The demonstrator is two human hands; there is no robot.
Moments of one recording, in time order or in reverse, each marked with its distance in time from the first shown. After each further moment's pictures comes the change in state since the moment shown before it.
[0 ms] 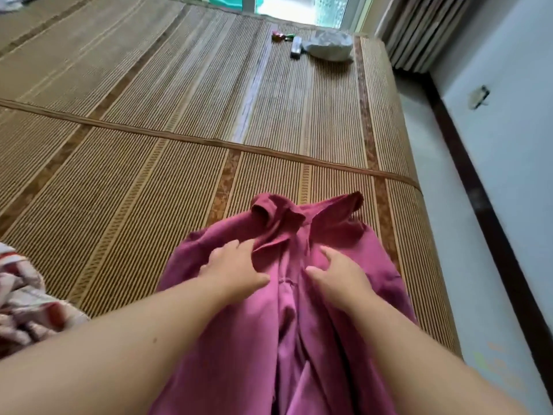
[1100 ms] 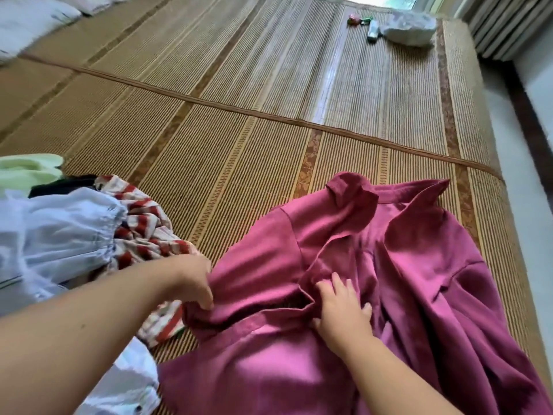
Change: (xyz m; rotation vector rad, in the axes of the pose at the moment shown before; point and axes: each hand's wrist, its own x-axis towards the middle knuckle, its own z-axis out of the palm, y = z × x) left_hand -0.115 -0.199 -0.059 0.154 -0.292 -0.235; right_hand -0.108 -0.056 0.150 -0.389 -0.154 -0.135
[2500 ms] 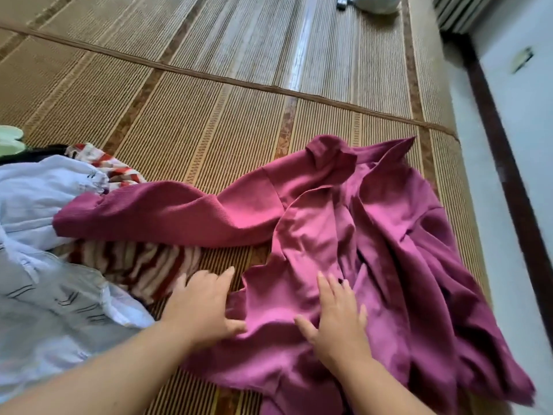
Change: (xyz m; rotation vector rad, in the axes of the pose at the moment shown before) left_hand -0.040 0.003 0.134 0.279 0.284 0.226; right_hand -0.107 0.011 0.049 0.144 0.131 0.072
